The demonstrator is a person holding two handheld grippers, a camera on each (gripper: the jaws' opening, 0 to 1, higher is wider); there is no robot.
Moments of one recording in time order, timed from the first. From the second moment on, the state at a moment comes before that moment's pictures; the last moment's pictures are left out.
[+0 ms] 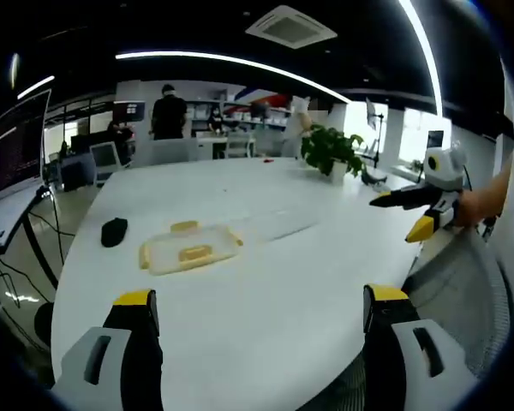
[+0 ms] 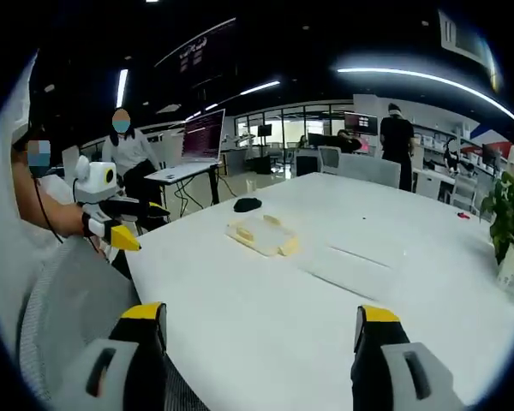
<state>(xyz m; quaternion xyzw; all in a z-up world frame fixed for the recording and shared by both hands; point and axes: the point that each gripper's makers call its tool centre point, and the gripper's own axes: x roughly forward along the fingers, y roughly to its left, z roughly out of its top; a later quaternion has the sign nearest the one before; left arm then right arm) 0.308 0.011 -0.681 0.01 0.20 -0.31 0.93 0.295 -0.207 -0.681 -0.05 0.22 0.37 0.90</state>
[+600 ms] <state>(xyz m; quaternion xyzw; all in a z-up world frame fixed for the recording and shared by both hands) 0.307 0.011 -0.681 0.01 0.21 -0.31 0.93 0.295 -0.207 -0.682 -0.05 0.22 0.37 0.90</state>
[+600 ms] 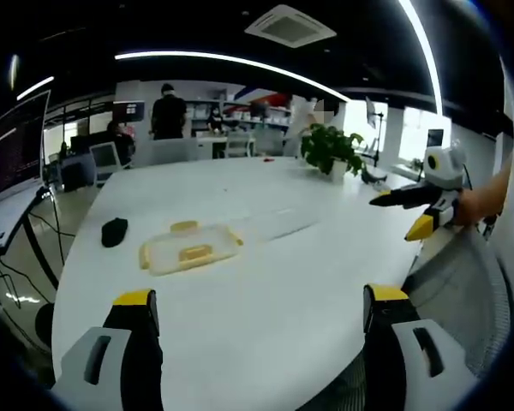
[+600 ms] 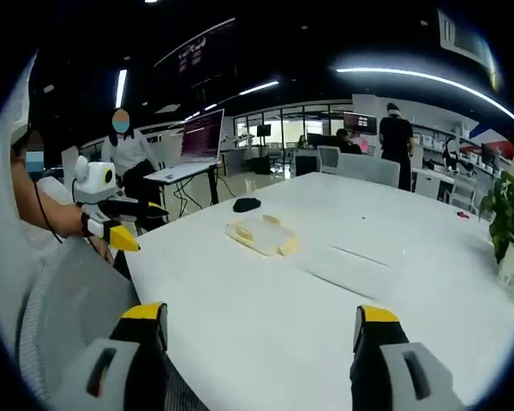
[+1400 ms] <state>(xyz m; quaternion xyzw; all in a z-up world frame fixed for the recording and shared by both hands) 0.309 0.008 -0.679 0.02 0.20 -0.32 0.93 0.295 -0.204 -0.683 -0.06 0.23 0.38 0.90</state>
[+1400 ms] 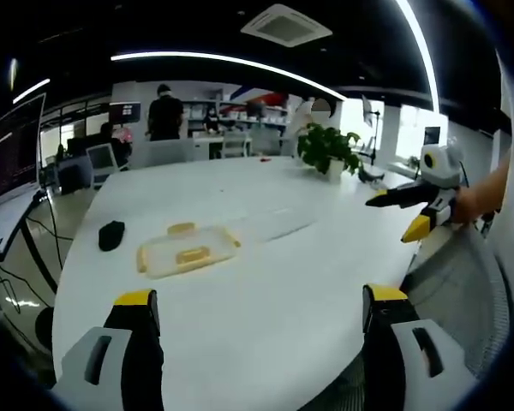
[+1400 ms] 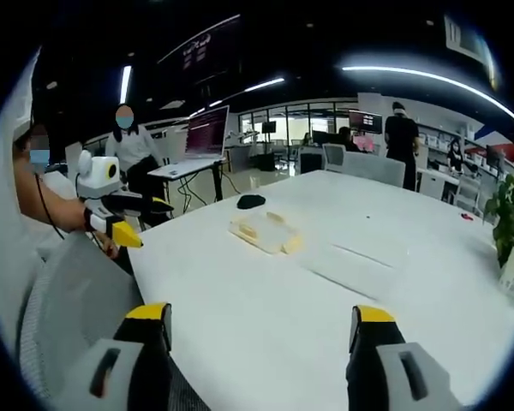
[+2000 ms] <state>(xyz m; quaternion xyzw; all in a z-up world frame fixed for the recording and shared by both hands) 0.315 0.010 -0.683 0.03 0.21 -0.32 0.92 0.305 -0.199 -0.685 -0.06 0.23 0.38 0.89</state>
